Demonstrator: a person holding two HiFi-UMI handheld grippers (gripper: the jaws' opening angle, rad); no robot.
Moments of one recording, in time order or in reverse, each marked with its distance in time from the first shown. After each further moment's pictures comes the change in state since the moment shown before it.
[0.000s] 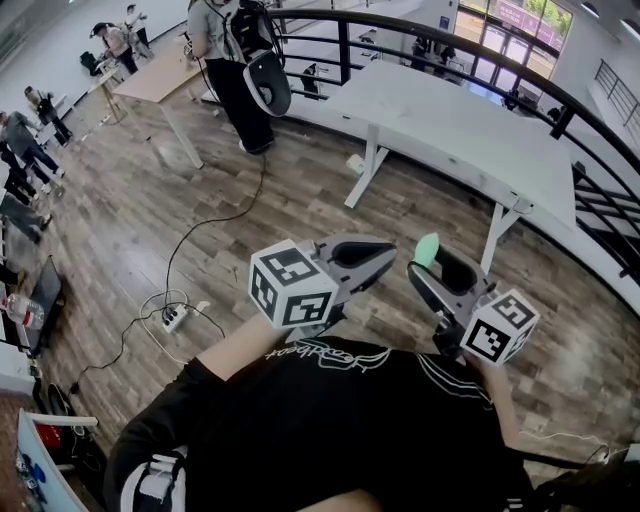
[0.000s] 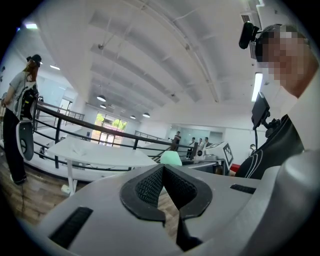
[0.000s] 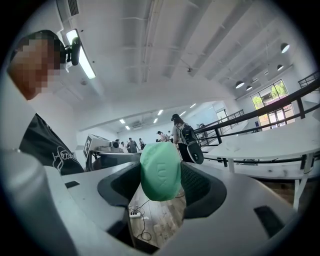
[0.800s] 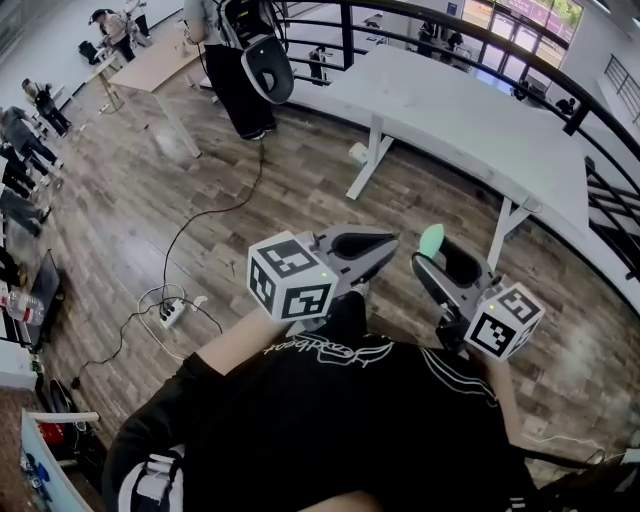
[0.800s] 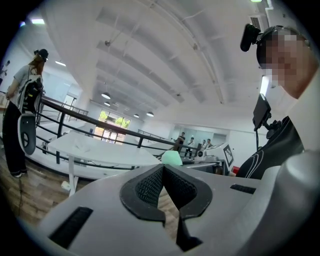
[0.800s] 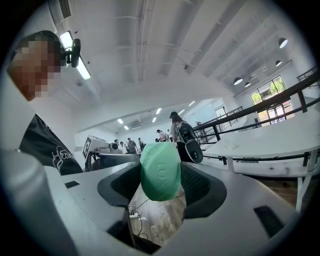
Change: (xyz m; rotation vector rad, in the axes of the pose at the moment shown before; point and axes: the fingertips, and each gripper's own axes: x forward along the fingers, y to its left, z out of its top) left arm 0.037 0.079 -0.012 -0.048 0.004 0.022; right arm 0.047 -0.074 -0.009 0.030 0.013 0.000
